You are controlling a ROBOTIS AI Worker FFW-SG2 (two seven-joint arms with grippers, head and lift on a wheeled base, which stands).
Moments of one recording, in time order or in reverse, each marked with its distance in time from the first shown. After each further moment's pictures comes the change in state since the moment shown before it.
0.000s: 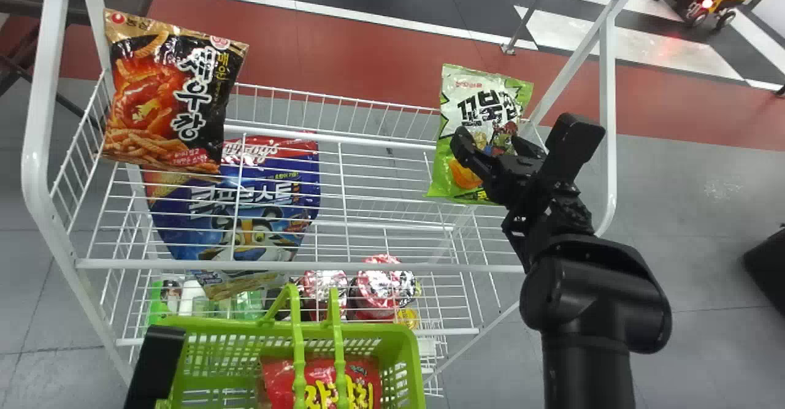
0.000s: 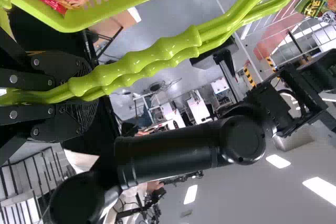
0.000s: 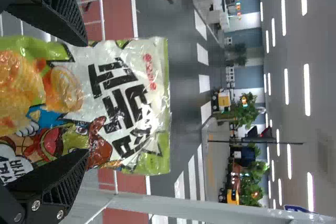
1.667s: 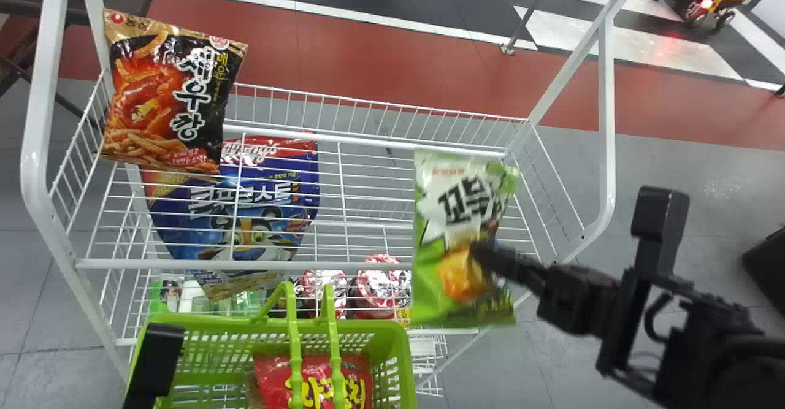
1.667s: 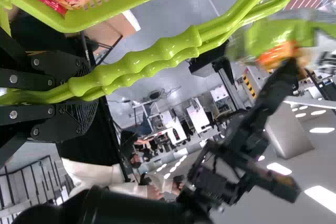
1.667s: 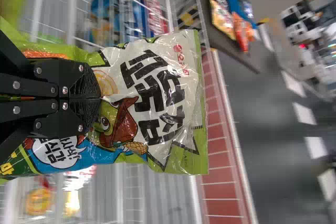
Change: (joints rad) left arm 0.004 -0.011 0.003 -0.015 -0.026 0.009 0.024; right arm 0.407 -0.023 -0.234 -0.813 -0.276 1.023 0.377
